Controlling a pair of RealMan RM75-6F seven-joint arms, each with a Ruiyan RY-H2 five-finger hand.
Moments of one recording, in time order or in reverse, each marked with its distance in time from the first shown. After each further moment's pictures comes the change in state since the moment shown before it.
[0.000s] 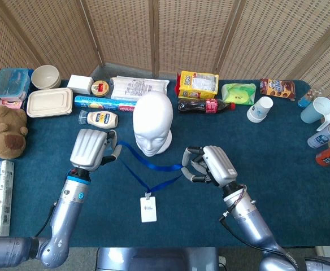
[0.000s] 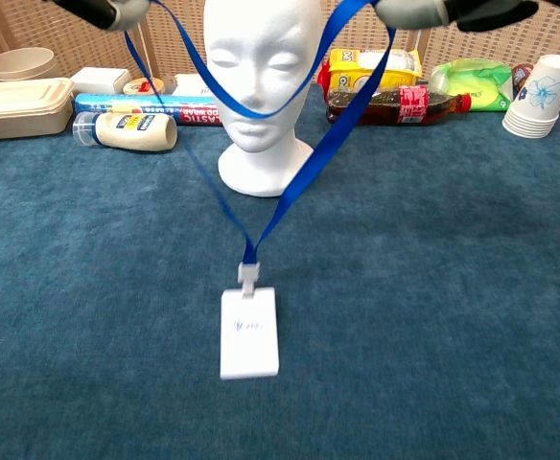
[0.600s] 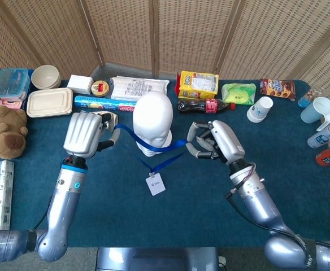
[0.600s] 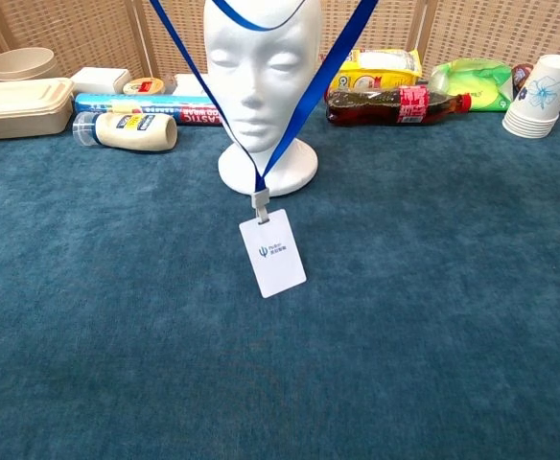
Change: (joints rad) left arm -0.052 0.063 -0.133 -0.051 -0.076 0.012 0.026; right arm 0.098 0.128 0.151 0.043 0.190 -0.076 0.146
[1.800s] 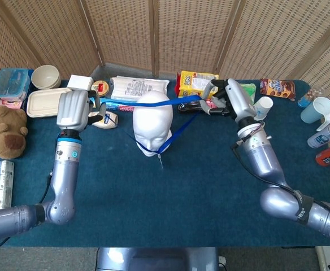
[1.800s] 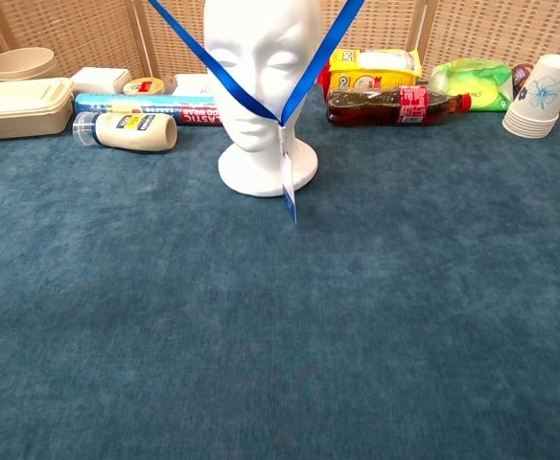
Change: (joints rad) left arm -0.085 -0.034 -0.066 0.339 -0.193 -0.111 -0.124; right arm 0.231 0.059 0.036 0.325 0.321 -0.120 0.004
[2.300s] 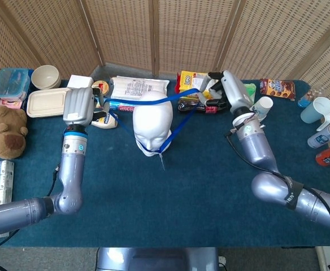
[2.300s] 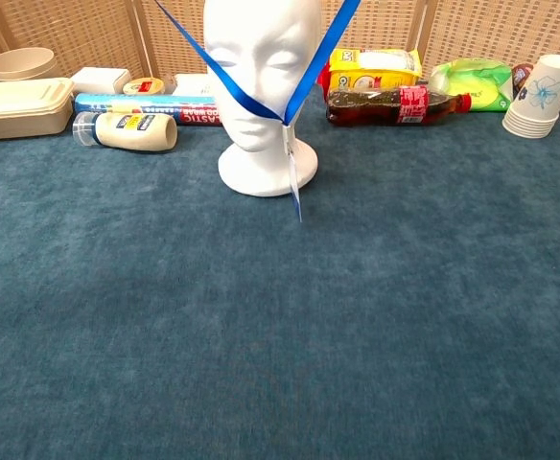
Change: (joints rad) left arm -0.057 -0.057 -0.008 0.132 -0.060 -0.051 -0.012; right arm 0.113 -0.040 -0.033 0.136 0.103 -0.037 -0.071
